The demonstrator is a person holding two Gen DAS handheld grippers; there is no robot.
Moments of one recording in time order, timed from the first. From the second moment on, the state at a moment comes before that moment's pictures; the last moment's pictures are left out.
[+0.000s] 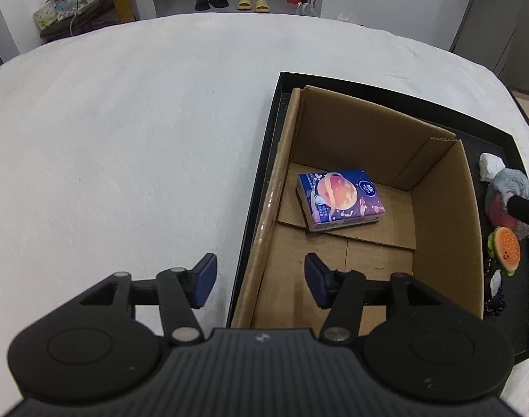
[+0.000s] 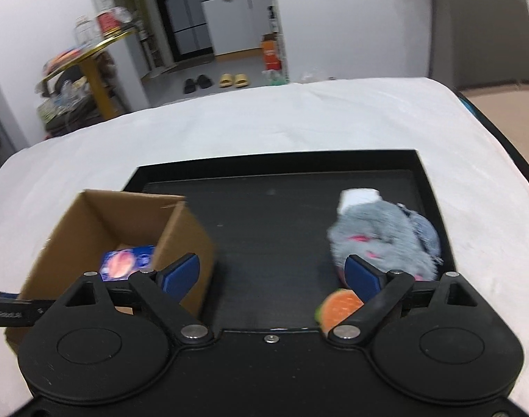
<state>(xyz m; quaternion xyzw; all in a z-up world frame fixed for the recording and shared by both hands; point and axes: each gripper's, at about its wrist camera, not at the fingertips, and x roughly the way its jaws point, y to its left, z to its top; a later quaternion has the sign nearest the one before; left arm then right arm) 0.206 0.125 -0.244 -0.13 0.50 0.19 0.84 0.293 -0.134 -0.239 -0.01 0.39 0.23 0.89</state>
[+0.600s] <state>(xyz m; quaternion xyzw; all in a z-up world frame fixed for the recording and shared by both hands) 0.221 0.102 -0.247 -0.08 0.50 0.23 0.83 0.323 -0.201 -0.284 0.06 0.40 0.17 0.90</state>
